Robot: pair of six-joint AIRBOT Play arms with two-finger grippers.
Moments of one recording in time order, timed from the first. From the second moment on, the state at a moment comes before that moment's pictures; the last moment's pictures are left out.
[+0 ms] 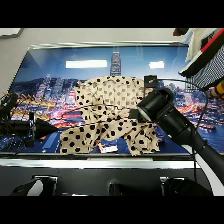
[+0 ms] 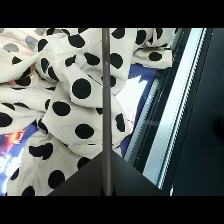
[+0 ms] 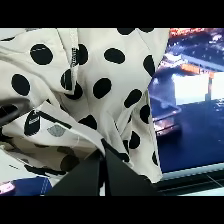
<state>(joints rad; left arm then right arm) 0.36 -0.86 0.81 0.57 -1.68 -0.16 0.70 -1.20 1.30 -1.93 1.51 2.36</state>
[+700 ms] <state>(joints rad) 0.26 -0.92 0.81 0.56 -1.69 -0.16 0.70 -1.20 1.30 -1.95 1.49 2.37</state>
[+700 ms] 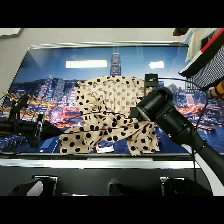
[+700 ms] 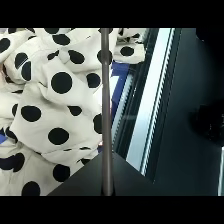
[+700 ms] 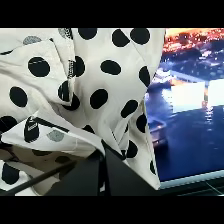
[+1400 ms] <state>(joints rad) 0.09 -0.97 0.81 0.54 -1.52 -0.16 0.70 -1.12 1.41 -1.86 1.48 2.34</state>
